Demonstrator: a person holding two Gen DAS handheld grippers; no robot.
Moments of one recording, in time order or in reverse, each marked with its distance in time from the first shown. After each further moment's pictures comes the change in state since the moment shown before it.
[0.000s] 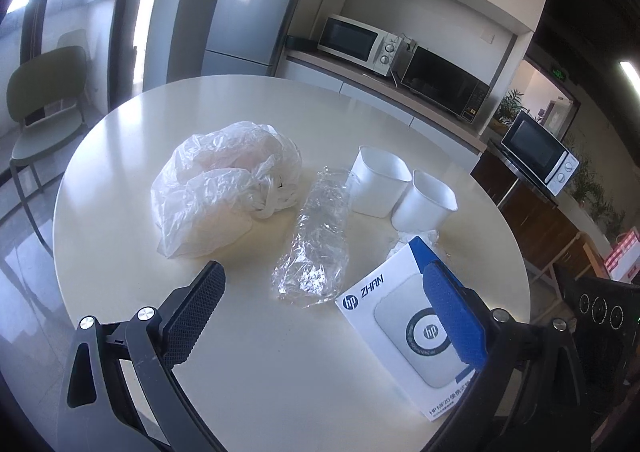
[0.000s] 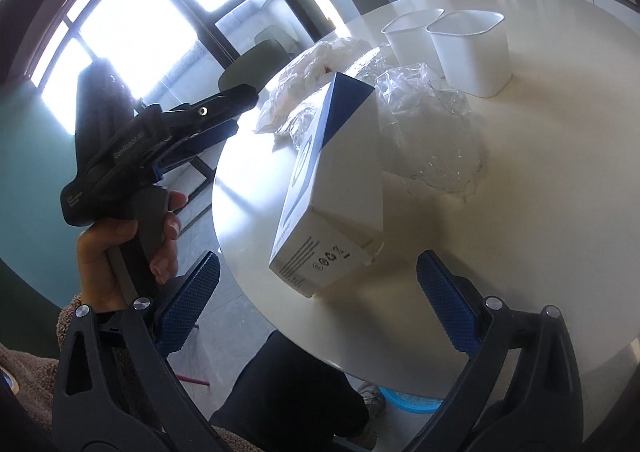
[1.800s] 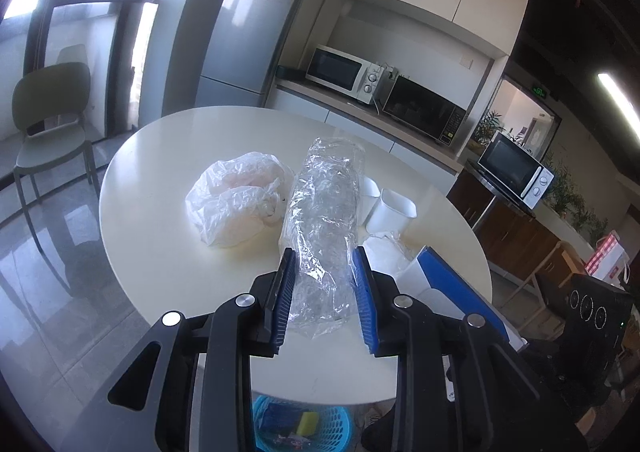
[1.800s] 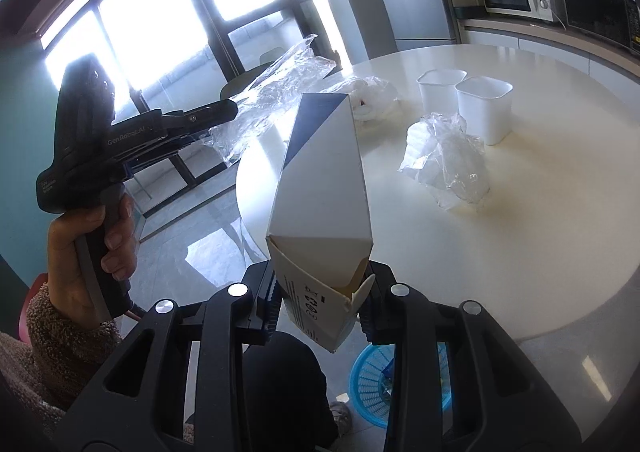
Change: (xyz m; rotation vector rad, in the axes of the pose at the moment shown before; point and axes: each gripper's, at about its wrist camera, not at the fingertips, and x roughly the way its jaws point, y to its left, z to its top) left arm -0.099 0.009 -0.023 0.011 -0.103 -0.049; right arm -0.047 0.065 -0.023 -0.167 -0.120 -0.109
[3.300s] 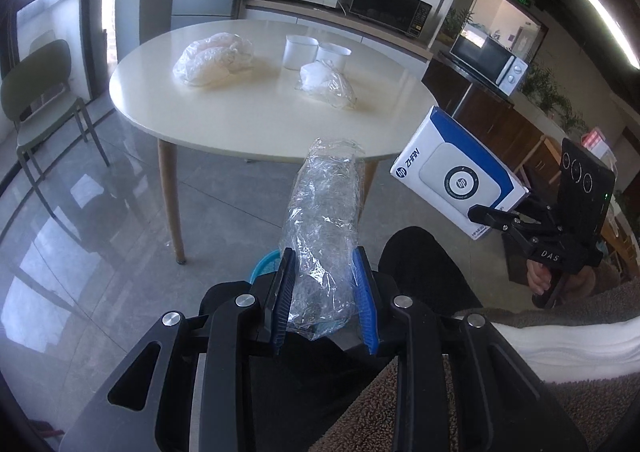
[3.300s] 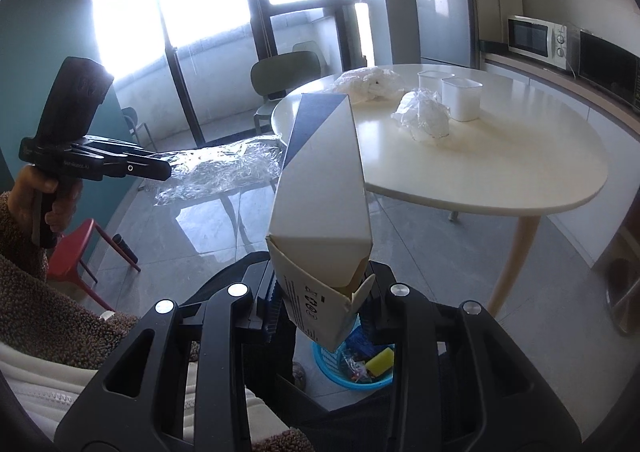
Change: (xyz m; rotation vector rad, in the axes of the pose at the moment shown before) left arm -0.081 -0.052 -0.117 0.145 0.343 -0.010; right arm -0.106 0.000 -0.107 -0.229 0.012 -0.009
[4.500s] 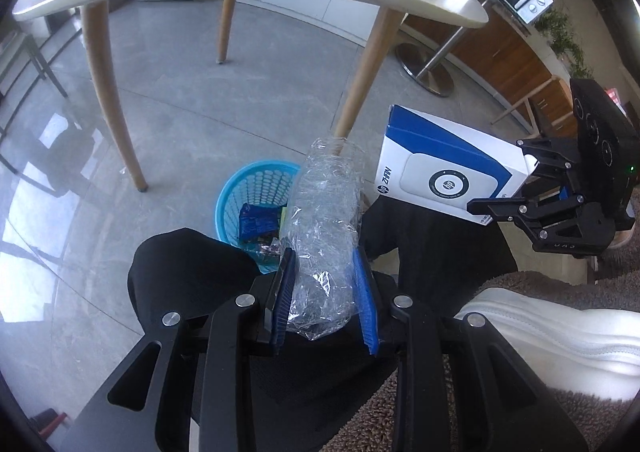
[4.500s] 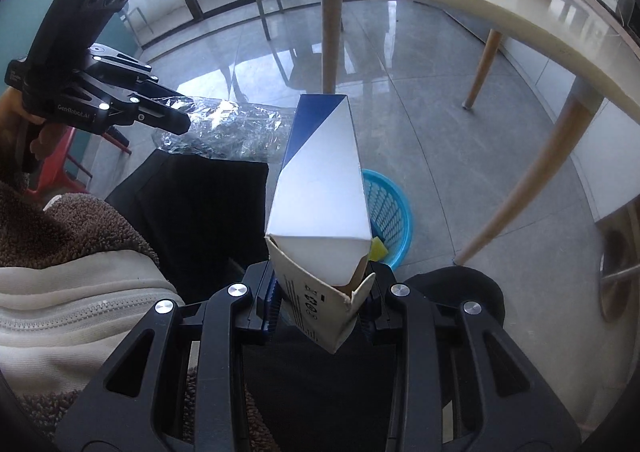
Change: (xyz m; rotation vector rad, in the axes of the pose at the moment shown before) left arm 0.155 0.001 -0.021 -0.019 0.369 -0.082; right arm 0.102 -0.045 -0.055 -0.058 0.519 0.021
